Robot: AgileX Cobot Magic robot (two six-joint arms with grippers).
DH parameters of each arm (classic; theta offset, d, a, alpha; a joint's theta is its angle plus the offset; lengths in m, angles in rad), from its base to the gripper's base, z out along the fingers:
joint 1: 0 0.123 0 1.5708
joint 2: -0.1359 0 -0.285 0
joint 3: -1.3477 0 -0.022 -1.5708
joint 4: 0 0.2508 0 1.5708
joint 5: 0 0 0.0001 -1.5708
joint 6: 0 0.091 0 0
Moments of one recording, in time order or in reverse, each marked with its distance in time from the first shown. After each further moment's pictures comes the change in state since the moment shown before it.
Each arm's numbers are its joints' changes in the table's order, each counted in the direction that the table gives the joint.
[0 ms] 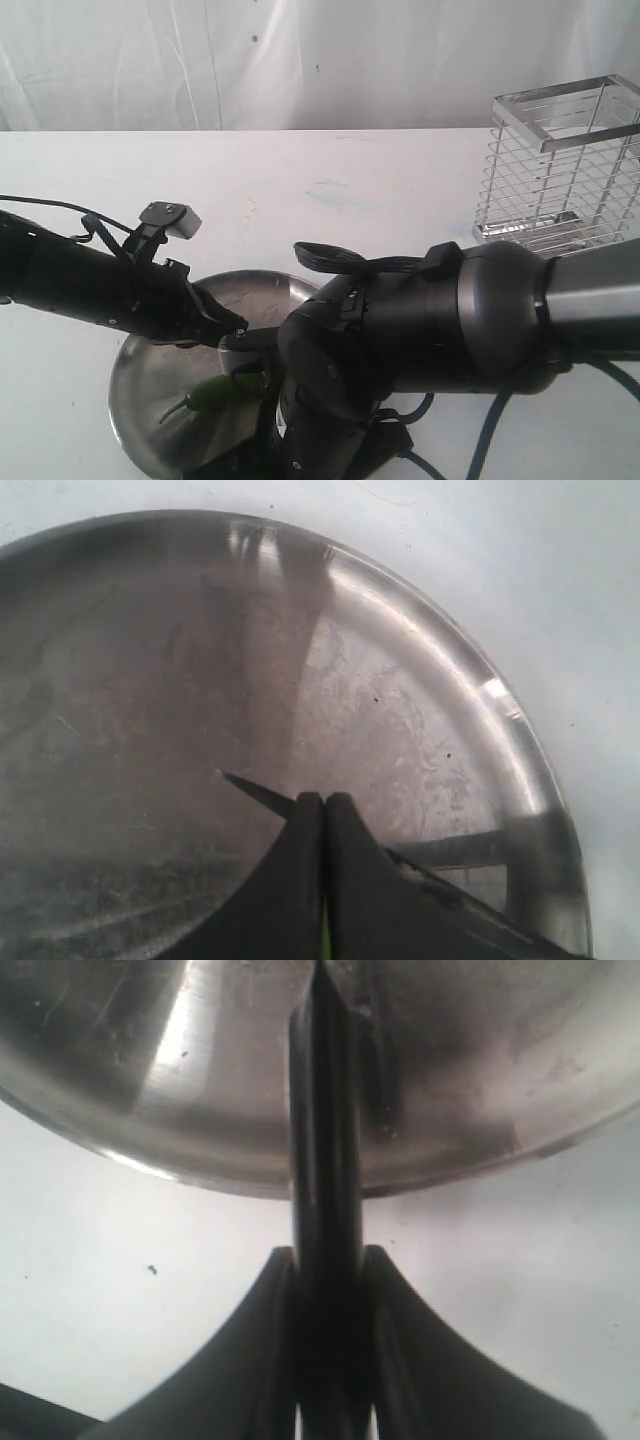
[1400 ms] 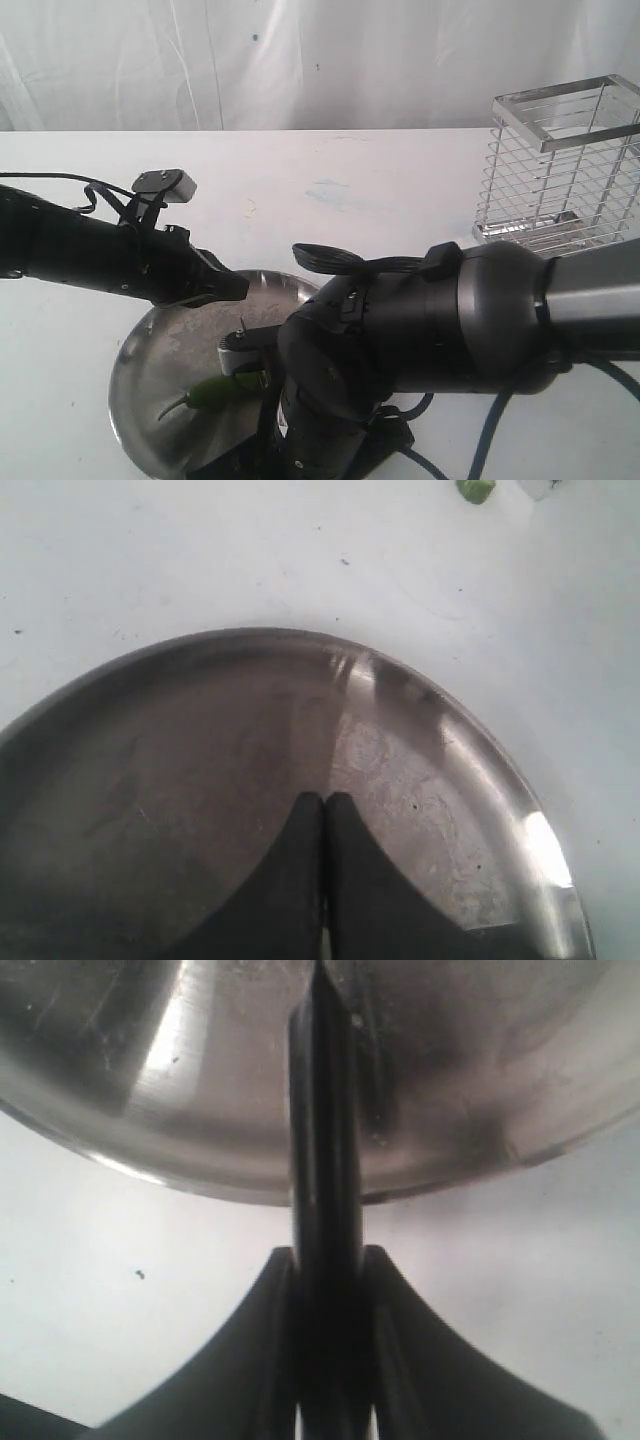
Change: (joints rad) left arm 0.000 0.006 0.067 -0.067 0.071 -0.069; right arm 0.000 0.000 0.000 -0.025 0.000 0.002
